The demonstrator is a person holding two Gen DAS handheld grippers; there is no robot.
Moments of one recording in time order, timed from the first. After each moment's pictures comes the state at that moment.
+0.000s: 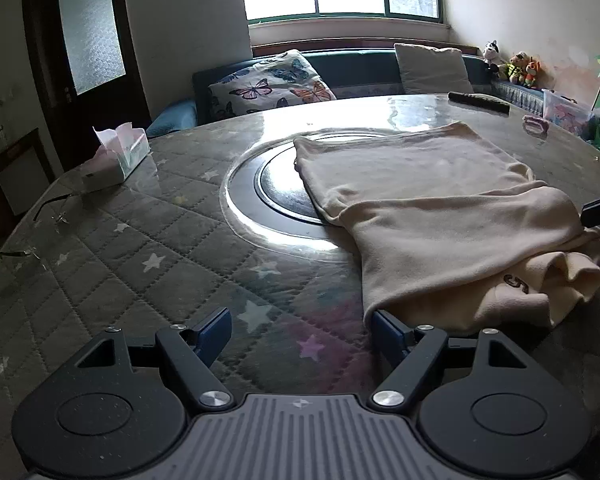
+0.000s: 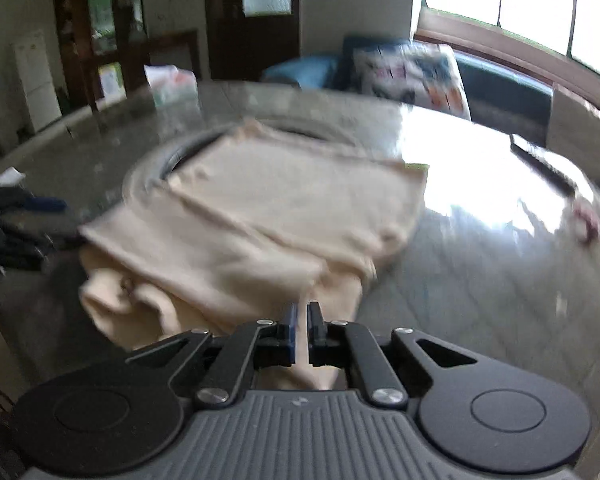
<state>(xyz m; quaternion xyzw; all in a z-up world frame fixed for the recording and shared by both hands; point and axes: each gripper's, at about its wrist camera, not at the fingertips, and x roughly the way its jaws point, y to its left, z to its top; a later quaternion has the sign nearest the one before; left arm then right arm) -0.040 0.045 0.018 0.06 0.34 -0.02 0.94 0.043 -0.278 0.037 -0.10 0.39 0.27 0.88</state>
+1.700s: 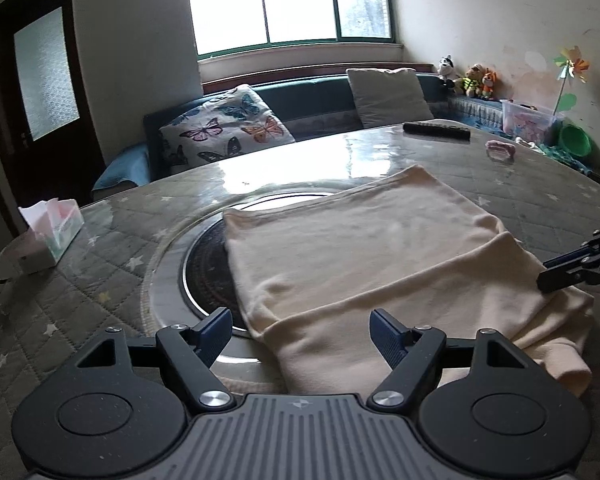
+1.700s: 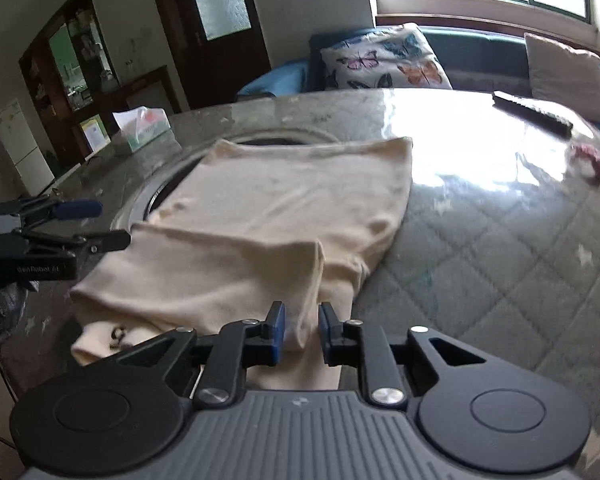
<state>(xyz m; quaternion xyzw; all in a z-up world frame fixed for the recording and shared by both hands) 0.031 -0.006 0.032 0.09 0.30 -0.09 0.95 0.067 -0.293 0.023 0.00 0.39 0.26 0.88</state>
